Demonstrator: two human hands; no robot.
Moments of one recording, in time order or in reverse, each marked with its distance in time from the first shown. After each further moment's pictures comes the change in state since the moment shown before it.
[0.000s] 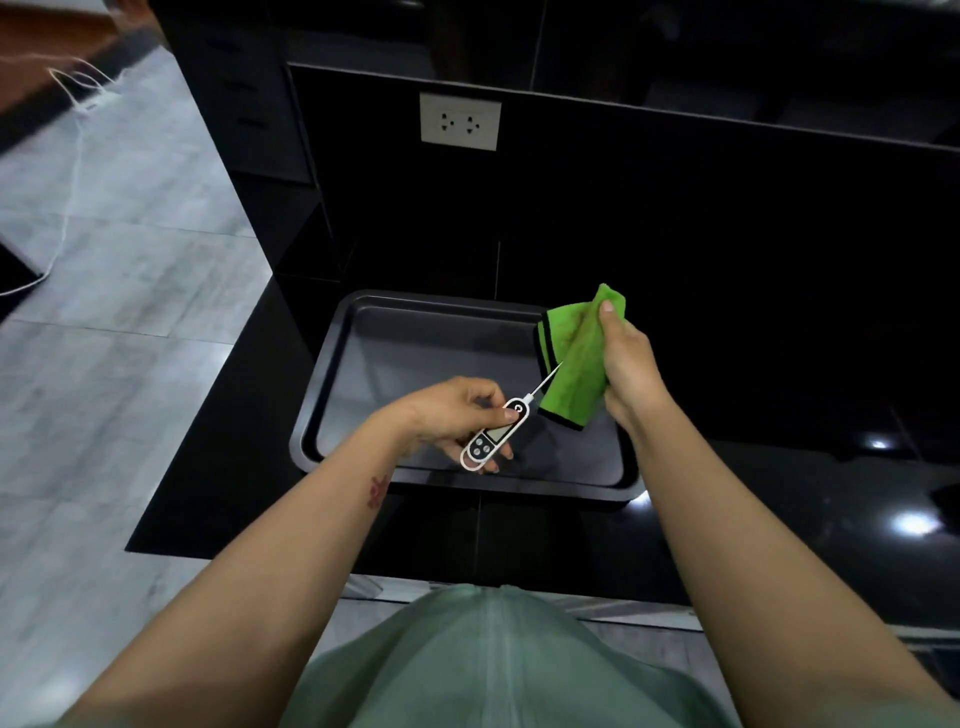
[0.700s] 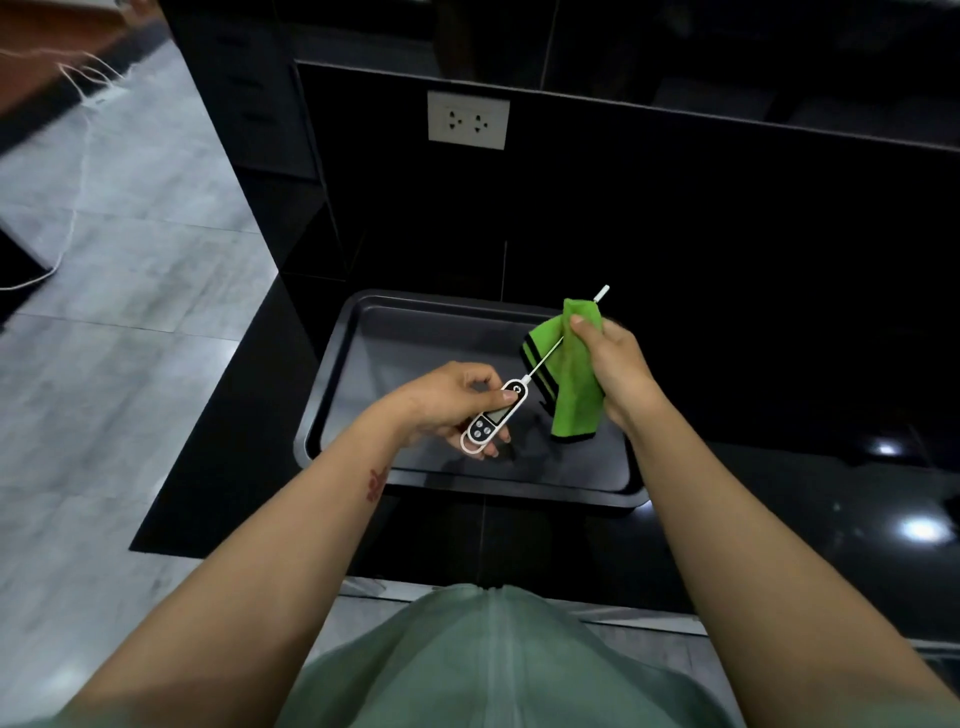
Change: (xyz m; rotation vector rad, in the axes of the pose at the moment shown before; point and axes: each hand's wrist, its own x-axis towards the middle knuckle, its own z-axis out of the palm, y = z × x) left_hand -0.002 0.010 -0.010 -0.060 0.079 0.031; right_hand 0.001 0.002 0.010 -0.194 -0.122 -0.011
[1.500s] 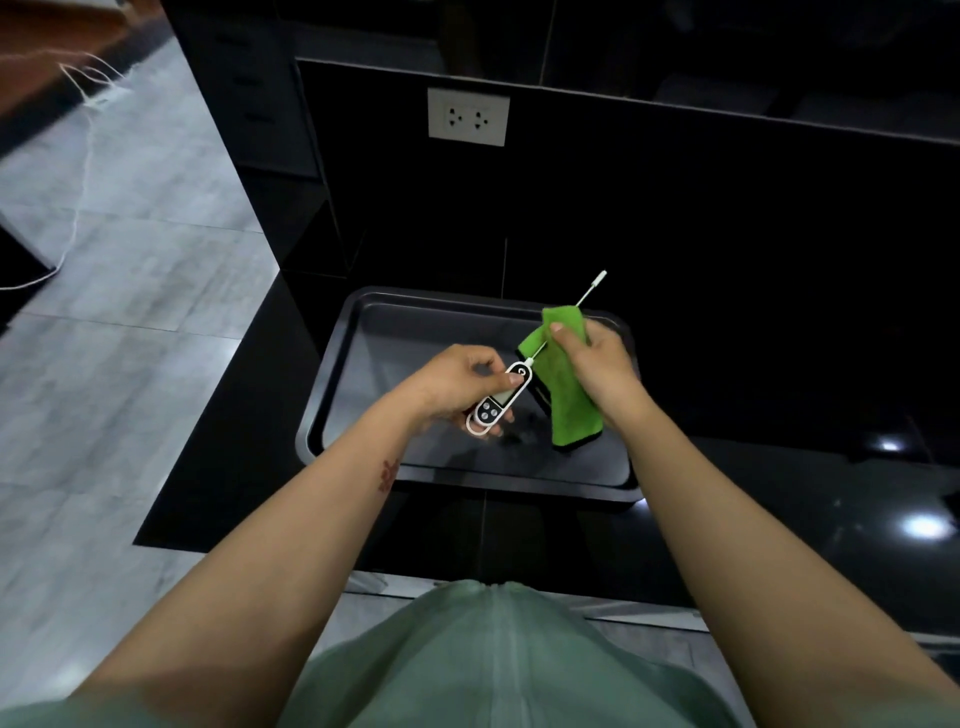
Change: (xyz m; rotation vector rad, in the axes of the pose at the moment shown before) left_hand 0.001 0.009 0.004 0.019 0.133 0.061; right_hand 0.006 0.014 0.006 -0.306 -0.009 -0.110
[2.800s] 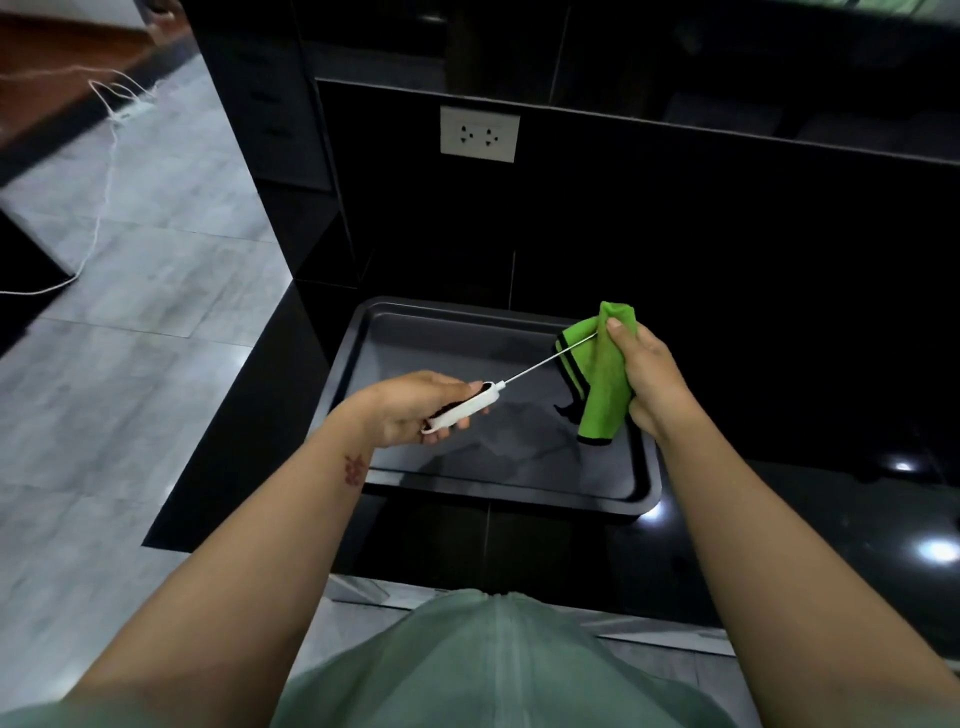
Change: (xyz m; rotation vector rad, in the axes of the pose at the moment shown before) left_hand 0.000 -0.028 -0.036 -0.057 -0.086 -0.200; right_hand 0.005 0.003 -0.036 0.409 -0.004 0.097
